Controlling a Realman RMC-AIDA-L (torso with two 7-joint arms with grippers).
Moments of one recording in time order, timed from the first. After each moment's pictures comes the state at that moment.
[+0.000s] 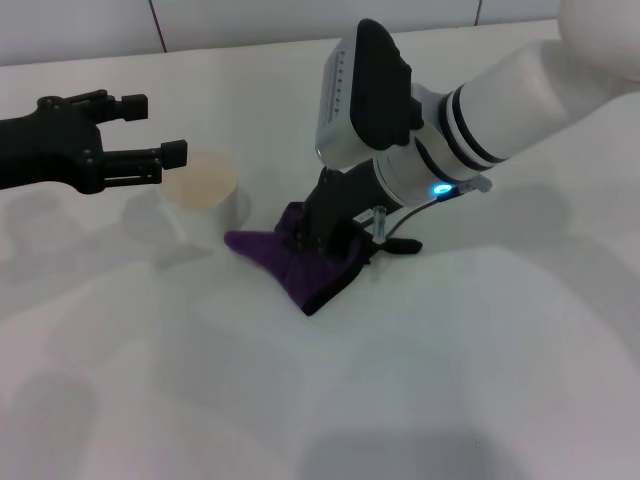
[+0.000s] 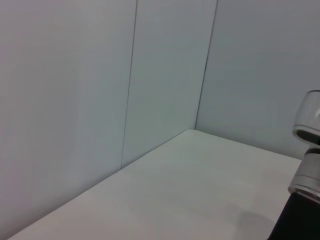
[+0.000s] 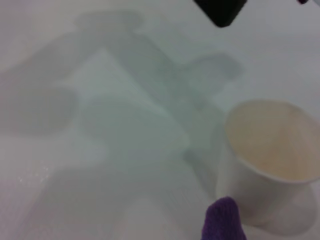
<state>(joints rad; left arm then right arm) -0.95 -2.08 2.85 -0.80 -0.32 1.82 -1.25 0.81 2.02 -1.74 -0.87 -1.98 -0.97 1.94</state>
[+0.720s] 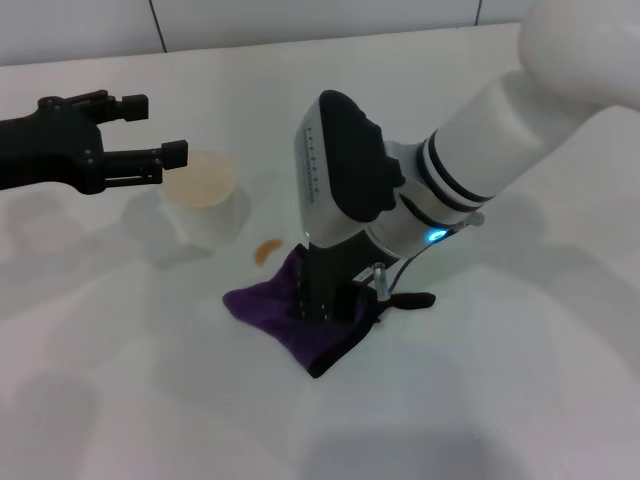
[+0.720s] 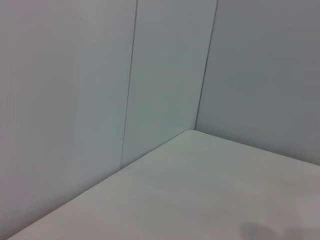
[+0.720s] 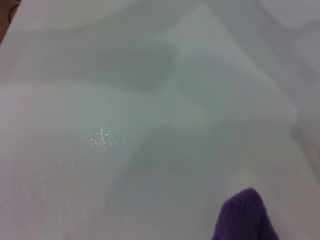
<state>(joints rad) -0.95 -2.08 2.85 -0.80 -0.32 1.82 -1.25 0.83 2.02 -1.87 -0.91 -2.00 -1.07 1.93</state>
